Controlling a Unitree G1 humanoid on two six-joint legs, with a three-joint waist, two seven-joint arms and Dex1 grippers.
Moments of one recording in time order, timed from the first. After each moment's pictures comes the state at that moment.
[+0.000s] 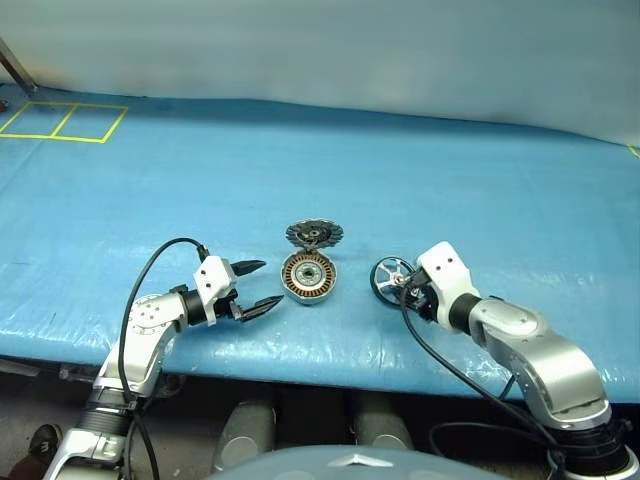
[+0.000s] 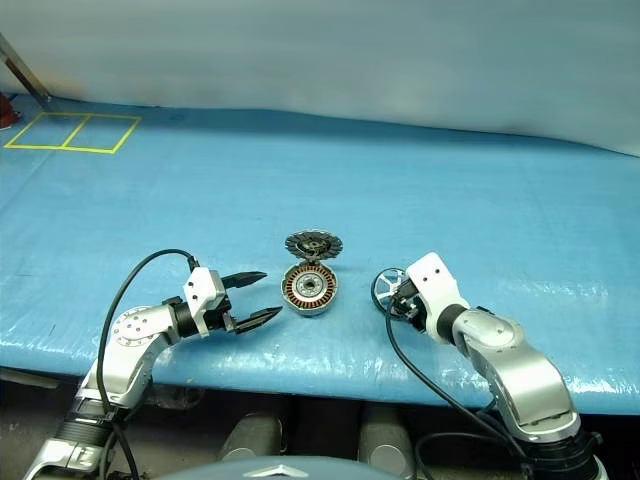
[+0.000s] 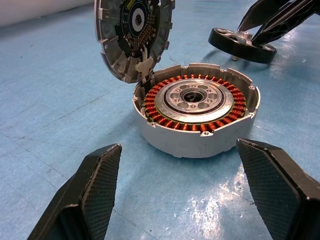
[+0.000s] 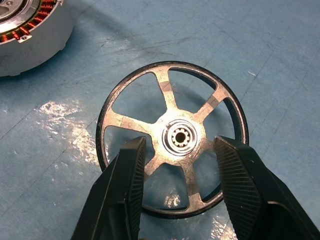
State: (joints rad) left arm -0.08 0.50 -0.09 0.06 -0.24 -0.01 -0.96; right arm -0.01 -0.56 0.04 -0.60 0.26 1.02 0.39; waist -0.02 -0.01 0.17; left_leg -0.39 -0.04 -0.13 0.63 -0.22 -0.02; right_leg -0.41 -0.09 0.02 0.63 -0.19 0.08
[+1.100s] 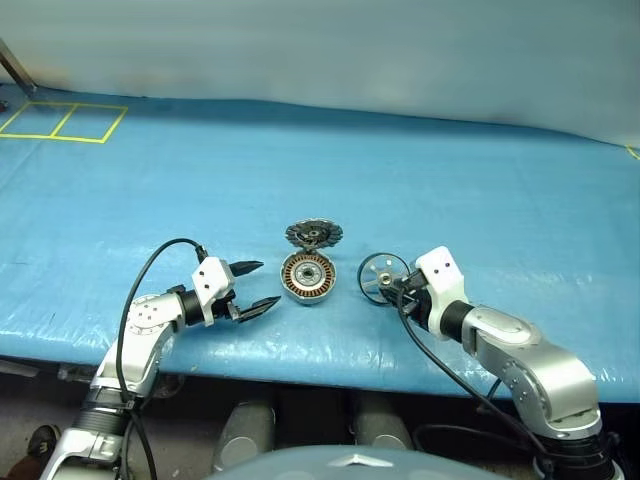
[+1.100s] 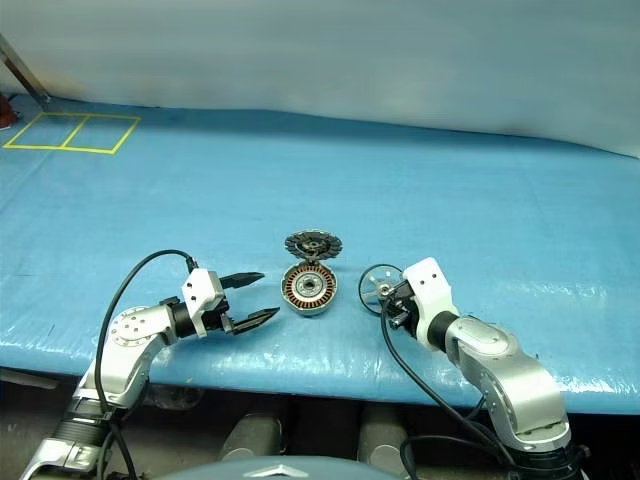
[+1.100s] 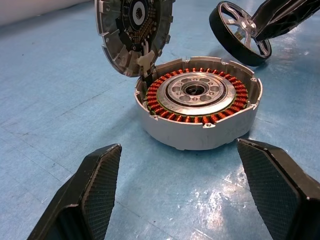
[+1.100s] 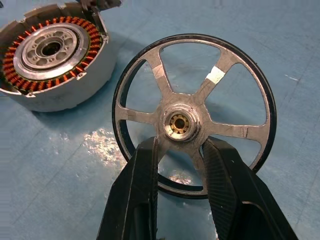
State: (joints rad) left arm -0.09 0.51 -0.09 0.08 -0.23 -0.03 -0.96; right arm 0.02 -0.44 -0.05 -0.63 0.42 1.03 0.44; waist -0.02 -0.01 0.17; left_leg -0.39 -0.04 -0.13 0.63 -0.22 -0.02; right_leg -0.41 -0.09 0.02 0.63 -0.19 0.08
